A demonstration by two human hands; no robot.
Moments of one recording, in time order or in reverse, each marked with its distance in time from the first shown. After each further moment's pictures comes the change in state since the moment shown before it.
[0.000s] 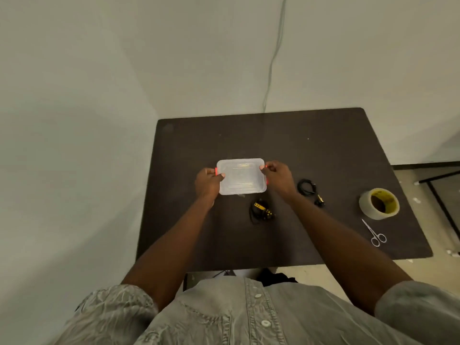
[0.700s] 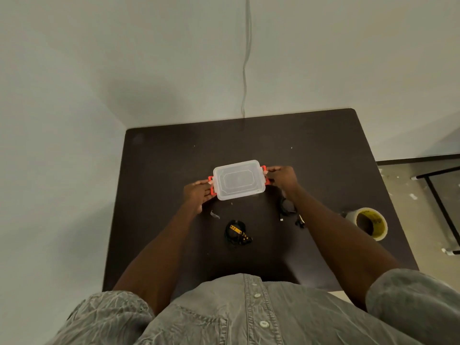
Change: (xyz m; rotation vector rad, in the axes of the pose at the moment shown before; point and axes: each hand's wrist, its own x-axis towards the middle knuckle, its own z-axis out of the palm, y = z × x) left_hand 0.052 0.019 0.079 -0.303 -0.154 -0.433; right_hand 0.123 0.042 -0.066 0.231 -0.100 0.367
